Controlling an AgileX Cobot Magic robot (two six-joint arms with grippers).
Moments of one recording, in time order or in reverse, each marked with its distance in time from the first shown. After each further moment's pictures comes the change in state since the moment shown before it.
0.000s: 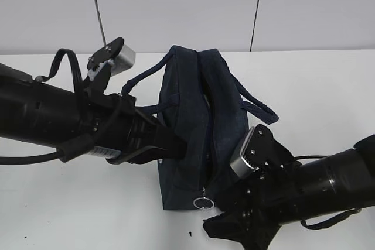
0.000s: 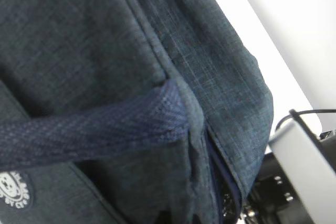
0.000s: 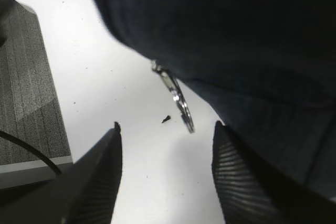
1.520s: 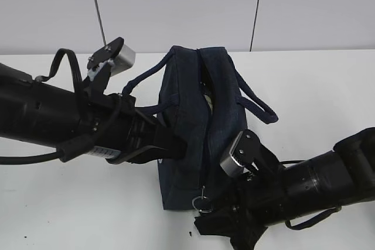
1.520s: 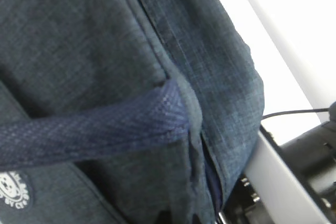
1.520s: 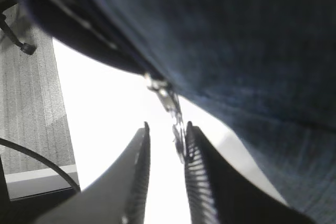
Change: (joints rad) left arm 0.000 0.000 0.000 0.000 0.001 0.000; right arm 0.000 0.126 -0.059 0.001 0.089 0.019
